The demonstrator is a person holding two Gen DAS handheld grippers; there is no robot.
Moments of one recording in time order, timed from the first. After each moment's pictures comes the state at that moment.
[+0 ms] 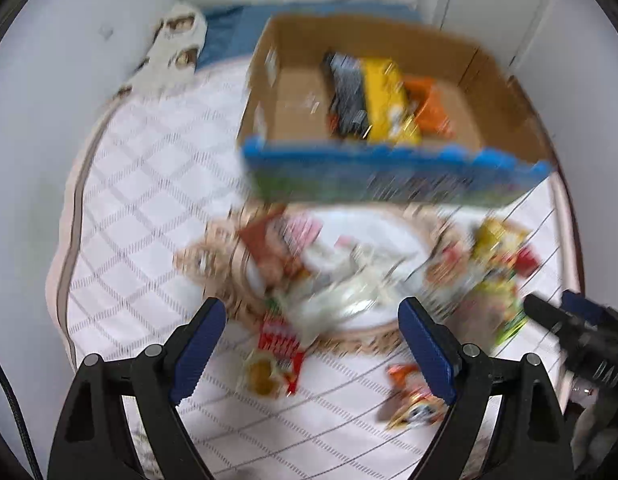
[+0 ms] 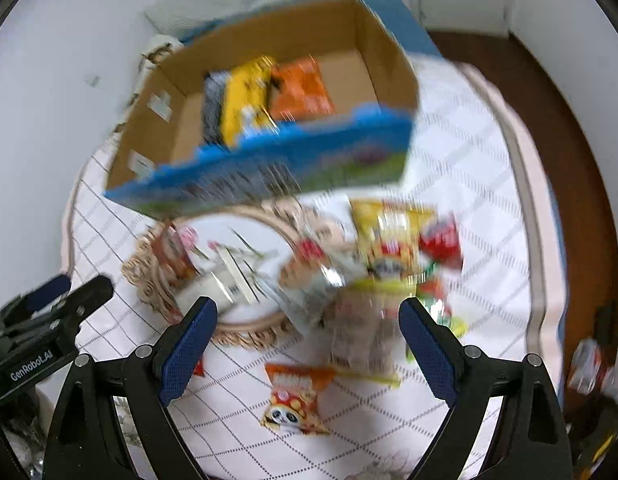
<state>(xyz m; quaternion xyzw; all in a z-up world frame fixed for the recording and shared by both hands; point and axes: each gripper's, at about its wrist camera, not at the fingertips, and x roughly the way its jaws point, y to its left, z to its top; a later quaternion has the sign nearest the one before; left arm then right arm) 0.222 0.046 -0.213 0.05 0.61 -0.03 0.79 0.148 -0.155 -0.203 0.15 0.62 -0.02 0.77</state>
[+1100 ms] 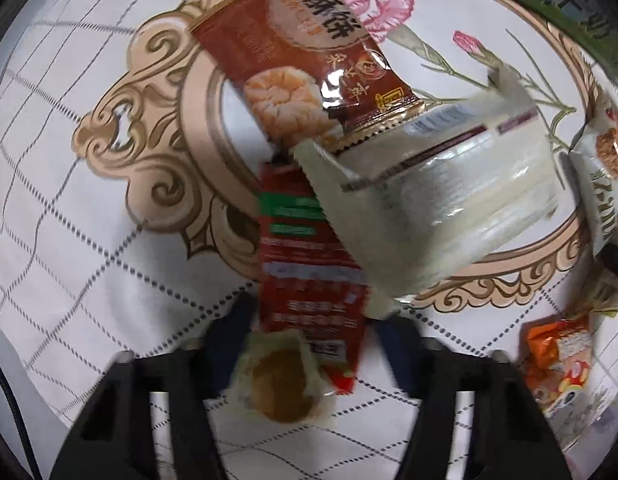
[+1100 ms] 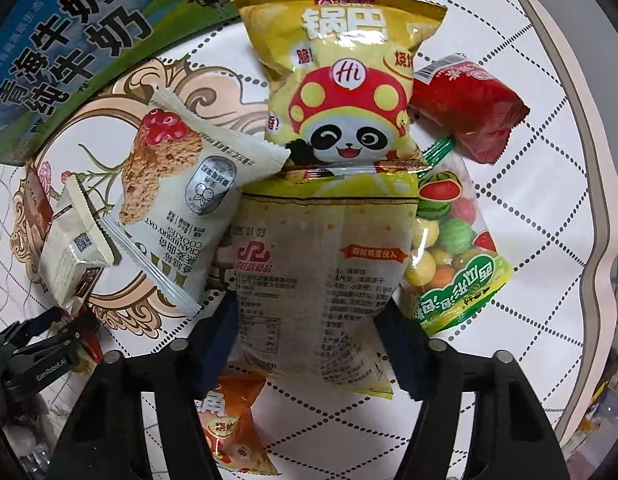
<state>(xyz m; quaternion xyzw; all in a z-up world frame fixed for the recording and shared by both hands) 0.207 0.077 -0.397 0.09 0.73 -0.02 0.67 0.128 -0.166 -0.362 0.13 0.71 -0.08 0.69</state>
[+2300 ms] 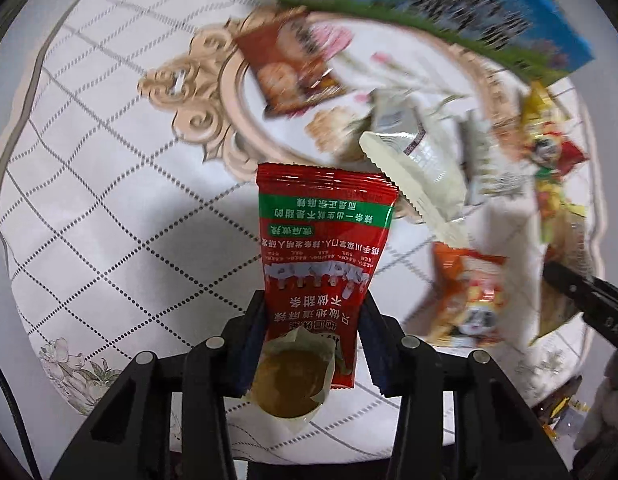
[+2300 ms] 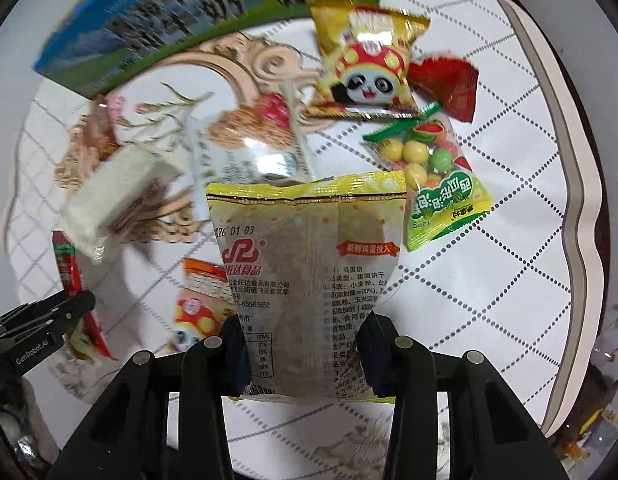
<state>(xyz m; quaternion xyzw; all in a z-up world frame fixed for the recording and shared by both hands) 0.123 0.068 -0.298 0.01 0.70 -0.06 0.71 0.041 -0.178 -0.309 0.12 0.69 -0.02 0.72</state>
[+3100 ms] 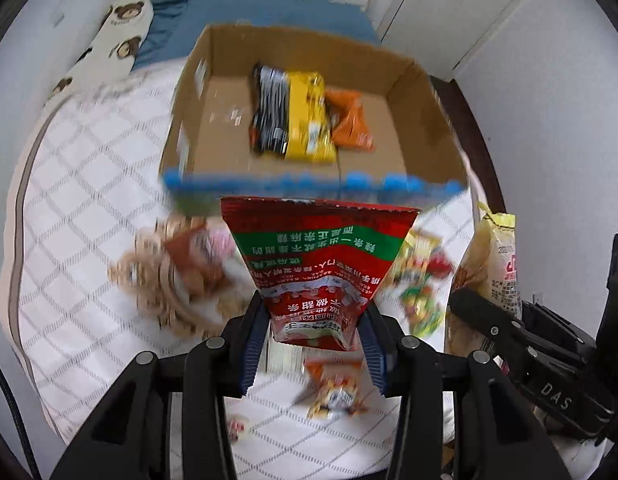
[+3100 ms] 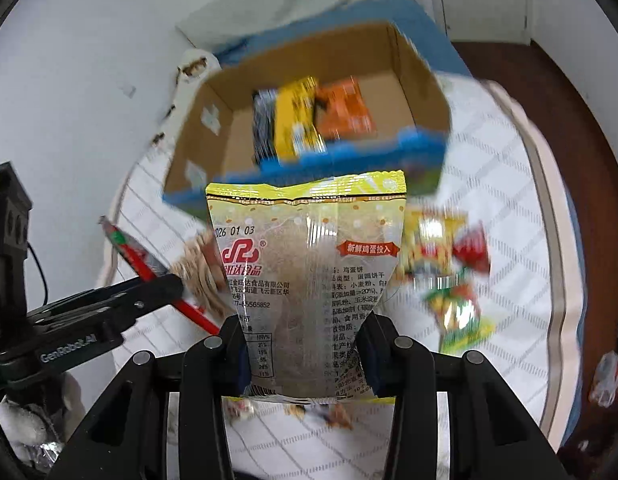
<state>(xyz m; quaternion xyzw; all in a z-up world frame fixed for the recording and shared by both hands) 0.241 0.004 -0.163 -0.03 0.61 -0.15 0.77 0.154 -0.136 -0.146 0.17 0.56 0.04 0.81</state>
